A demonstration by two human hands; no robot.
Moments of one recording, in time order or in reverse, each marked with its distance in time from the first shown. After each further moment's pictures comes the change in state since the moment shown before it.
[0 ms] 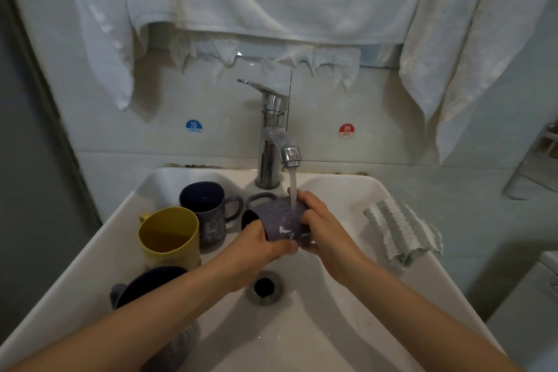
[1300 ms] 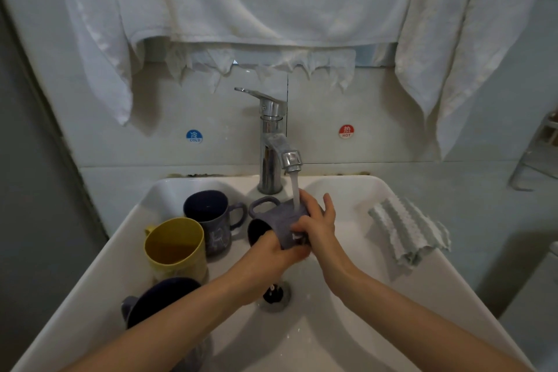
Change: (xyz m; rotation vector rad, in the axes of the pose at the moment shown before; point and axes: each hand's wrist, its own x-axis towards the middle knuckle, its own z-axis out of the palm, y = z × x) left_hand 0.000 -0.002 0.010 0.104 -0.039 0.050; right_hand 0.011 0.004 0.027 0.262 0.267 -0.079
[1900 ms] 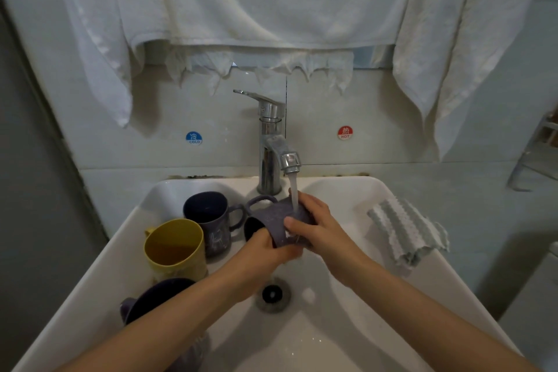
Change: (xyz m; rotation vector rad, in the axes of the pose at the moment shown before) left_hand 0.000 0.000 -0.011 -0.102 0.017 -0.027; right_hand -0.002 -0.007 -0.027 -0.243 -0.326 -0.076
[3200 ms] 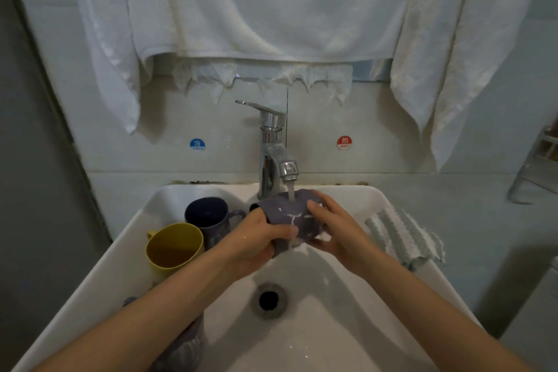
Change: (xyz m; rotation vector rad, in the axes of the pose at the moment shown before) left_hand 0.009 0.037 -0.003 -0.219 -0.029 -0.022; right_hand 0.008 -0.009 -0.030 0.238 -0.025 0.107
